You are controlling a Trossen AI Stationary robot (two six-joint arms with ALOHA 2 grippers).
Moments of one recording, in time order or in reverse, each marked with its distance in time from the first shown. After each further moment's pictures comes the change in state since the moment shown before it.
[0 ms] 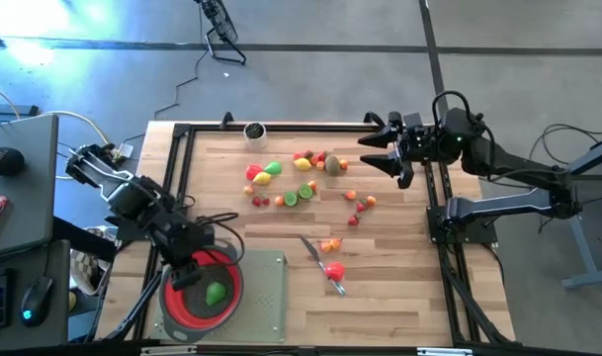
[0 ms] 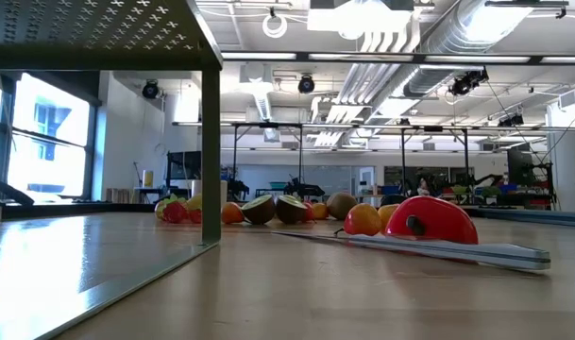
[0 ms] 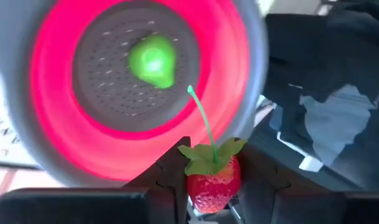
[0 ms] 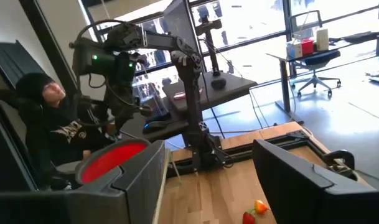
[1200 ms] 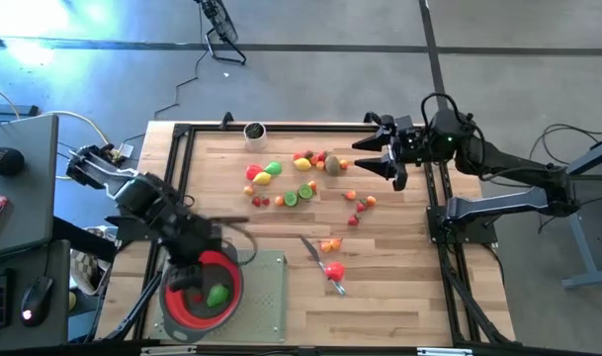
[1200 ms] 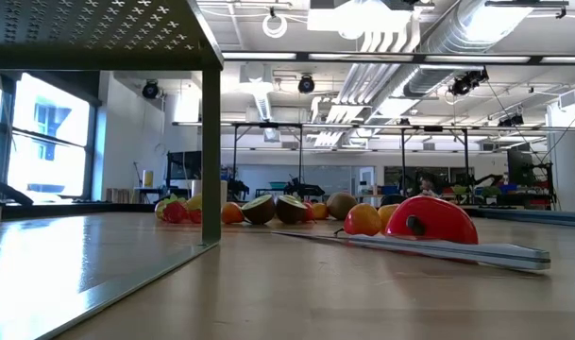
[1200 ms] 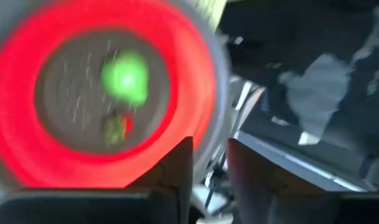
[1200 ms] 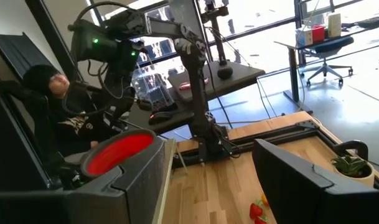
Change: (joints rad) left arm 0.066 0.010 0.000 0.121 0.072 0.234; right arm 0.000 0.037 0.000 0.000 -0.037 -0.001
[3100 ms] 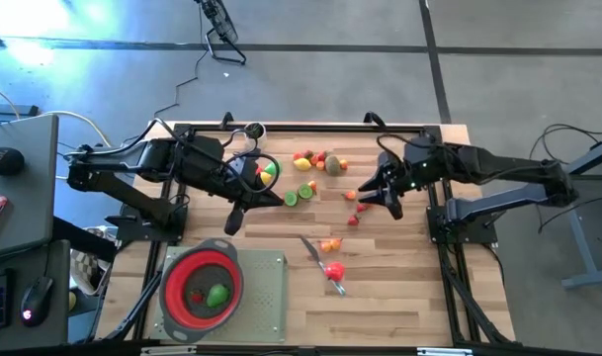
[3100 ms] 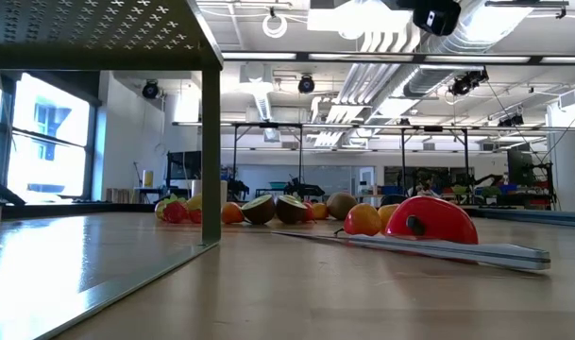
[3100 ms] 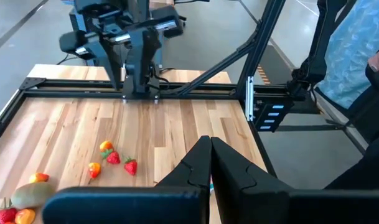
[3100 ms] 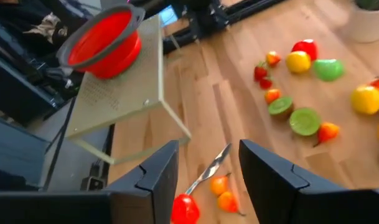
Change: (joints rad) left arm 0.370 -0.008 0.000 0.574 -0.382 0.895; right arm 0.186 0.028 0.000 -0.474 0.100 0.104
